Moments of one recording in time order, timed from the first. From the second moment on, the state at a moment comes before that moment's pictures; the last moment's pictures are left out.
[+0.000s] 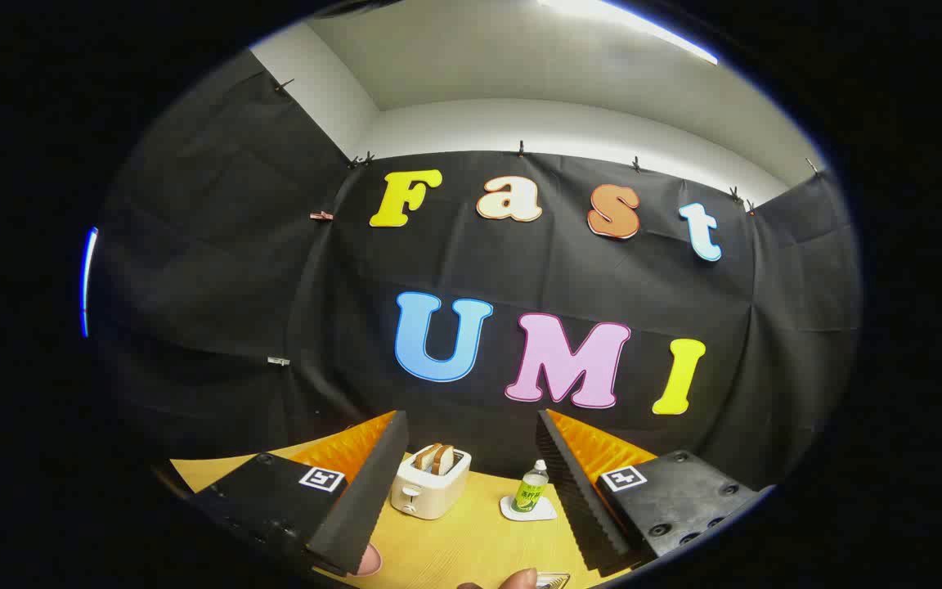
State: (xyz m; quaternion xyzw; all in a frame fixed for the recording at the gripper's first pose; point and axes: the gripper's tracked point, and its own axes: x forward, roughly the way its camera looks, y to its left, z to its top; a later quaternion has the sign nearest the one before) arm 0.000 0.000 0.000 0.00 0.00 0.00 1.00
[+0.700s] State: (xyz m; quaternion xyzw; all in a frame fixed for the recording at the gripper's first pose) arm -0.002 0.008 -0.004 0.02 0.01 0.00 1.00
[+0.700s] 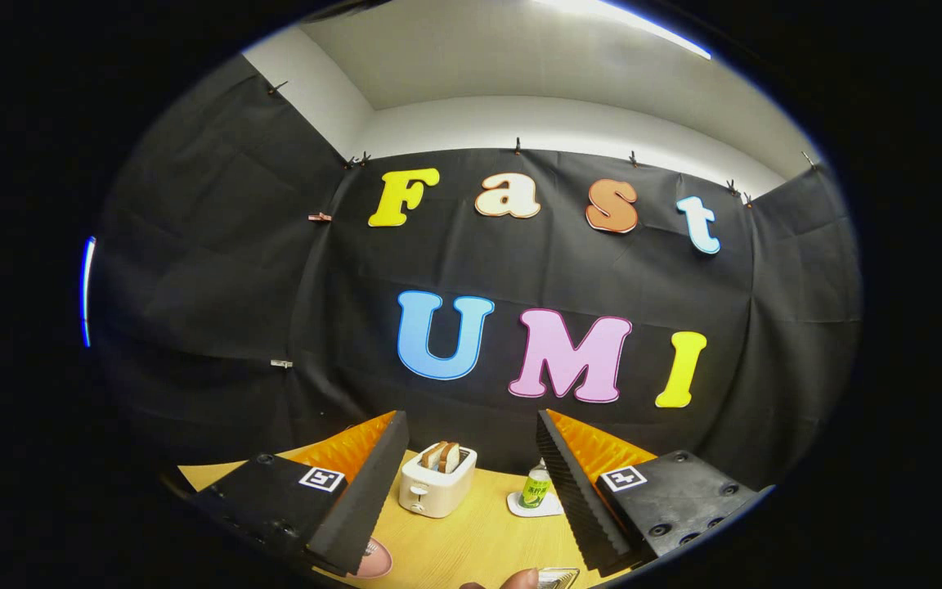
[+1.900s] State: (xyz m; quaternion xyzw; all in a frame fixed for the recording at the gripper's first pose) arm -0.075 0.199 -0.307 0.11 0.60 0.17 0.78
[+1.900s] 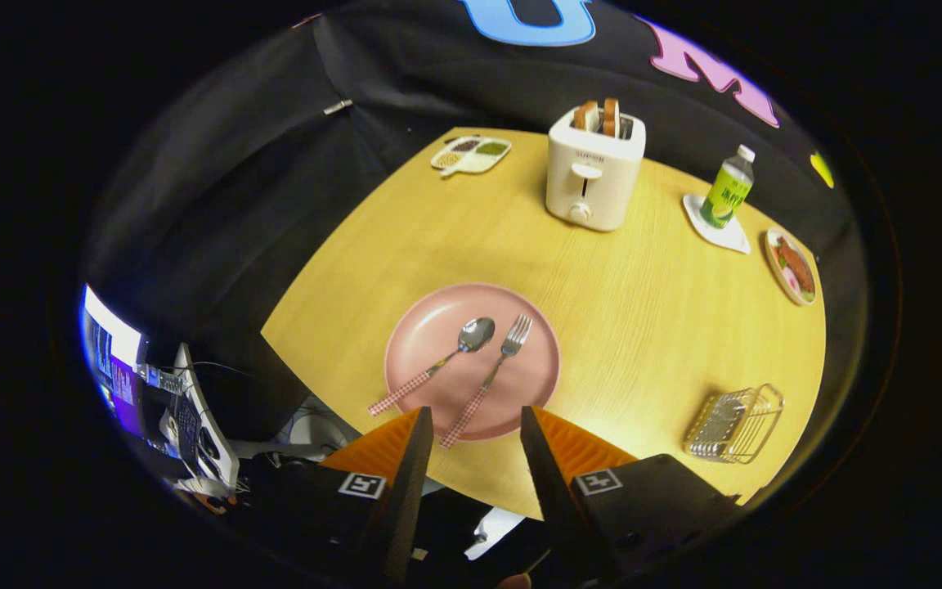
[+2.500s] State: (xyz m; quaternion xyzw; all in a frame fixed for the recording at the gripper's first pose) arm -0.096 0.234 -0.404 0.09 0.68 0.12 0.71
